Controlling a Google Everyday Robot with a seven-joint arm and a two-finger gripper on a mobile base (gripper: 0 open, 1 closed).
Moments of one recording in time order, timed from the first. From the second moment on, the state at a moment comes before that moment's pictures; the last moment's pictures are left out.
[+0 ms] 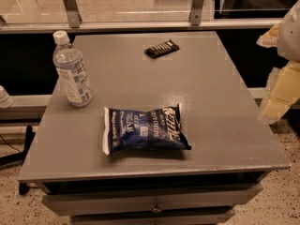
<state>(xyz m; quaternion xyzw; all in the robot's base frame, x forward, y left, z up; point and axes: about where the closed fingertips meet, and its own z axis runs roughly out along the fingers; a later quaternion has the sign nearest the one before) 0.438 -0.216 0.978 -0.60 0.78 -0.04 0.16</state>
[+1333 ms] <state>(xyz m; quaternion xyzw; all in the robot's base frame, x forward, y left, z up) 0.506 -0.096 0.933 -0.60 0.72 0.14 0.32</state>
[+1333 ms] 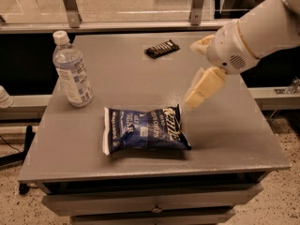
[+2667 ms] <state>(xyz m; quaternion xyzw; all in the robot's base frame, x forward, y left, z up) 0.534 0.034 0.928 -0.60 0.63 0.26 0.41</state>
